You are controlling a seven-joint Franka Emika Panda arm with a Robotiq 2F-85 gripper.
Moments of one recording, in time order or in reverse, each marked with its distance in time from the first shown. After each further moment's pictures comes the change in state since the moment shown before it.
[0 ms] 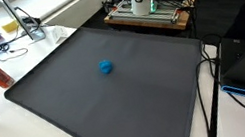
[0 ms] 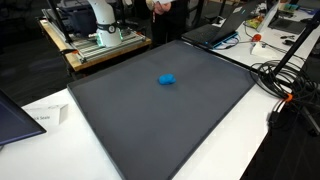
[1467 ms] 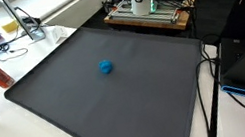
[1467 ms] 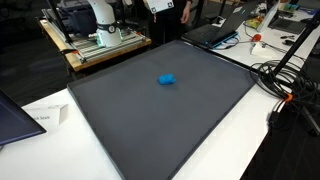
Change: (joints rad) arm -0.062 0.022 0.011 0.032 0.016 -0.160 -0.023
